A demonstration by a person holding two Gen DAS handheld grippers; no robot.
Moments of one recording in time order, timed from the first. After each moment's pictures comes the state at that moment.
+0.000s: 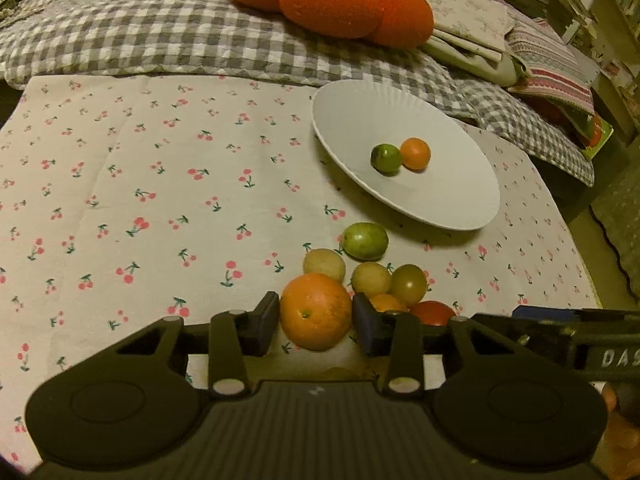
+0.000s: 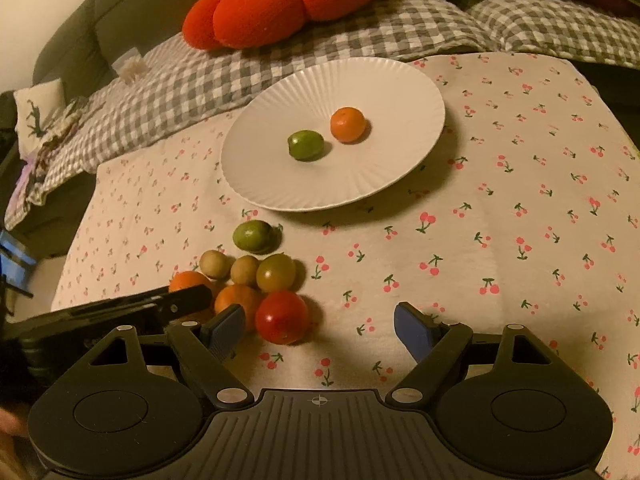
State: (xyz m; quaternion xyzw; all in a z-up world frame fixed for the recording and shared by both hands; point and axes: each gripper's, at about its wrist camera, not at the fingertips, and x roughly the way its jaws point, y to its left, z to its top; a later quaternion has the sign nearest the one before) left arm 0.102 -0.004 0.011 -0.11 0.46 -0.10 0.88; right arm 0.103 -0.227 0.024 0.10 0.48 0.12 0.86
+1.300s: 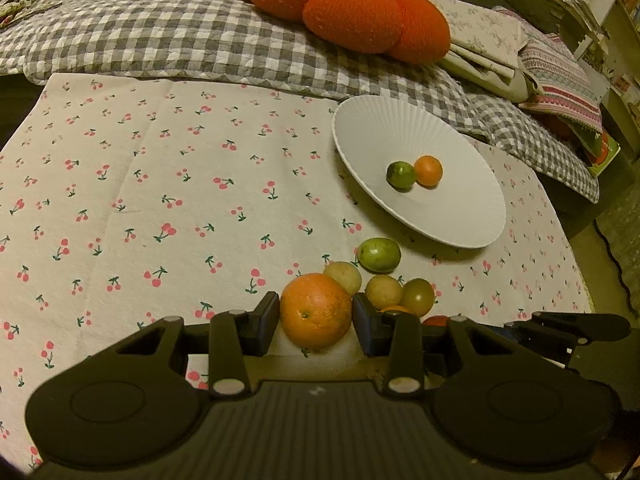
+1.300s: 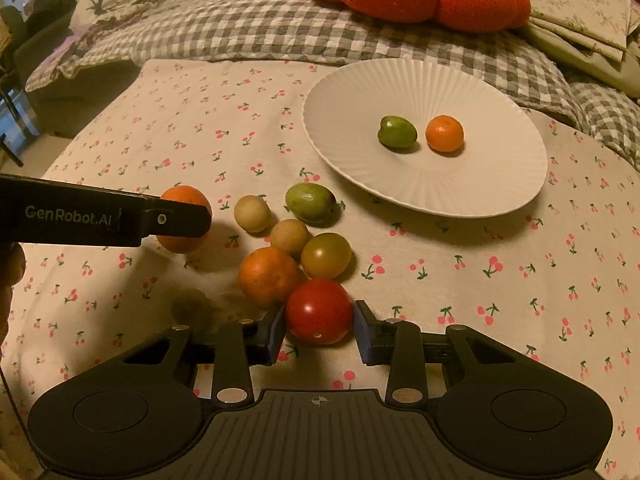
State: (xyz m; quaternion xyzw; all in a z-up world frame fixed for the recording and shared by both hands) left arm 0.099 0.008 0.021 -0.12 0.46 -0.08 0.88; right arm 0.102 -0.169 0.006 -0.08 0.47 0.19 0.86
